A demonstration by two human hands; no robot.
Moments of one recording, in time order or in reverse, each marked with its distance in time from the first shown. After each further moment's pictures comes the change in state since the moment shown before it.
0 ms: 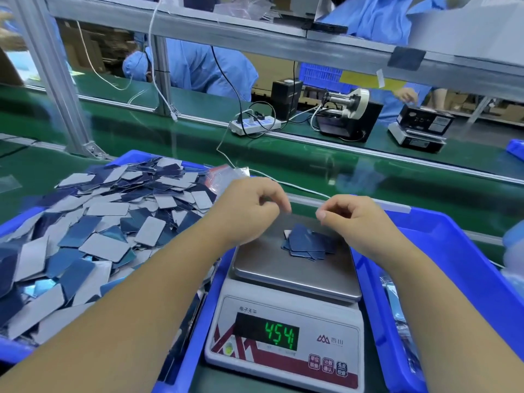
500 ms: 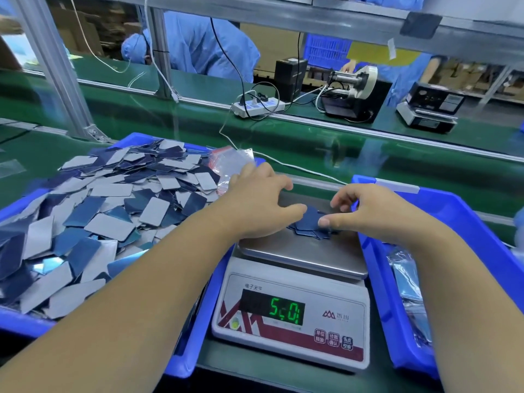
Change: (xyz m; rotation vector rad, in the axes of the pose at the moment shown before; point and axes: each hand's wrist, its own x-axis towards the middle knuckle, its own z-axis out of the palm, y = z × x) left_hand 0.000 -0.009 0.016 0.565 -0.185 -0.105; right_hand -0.010 -0.006 -0.015 -0.304 -0.175 0.114
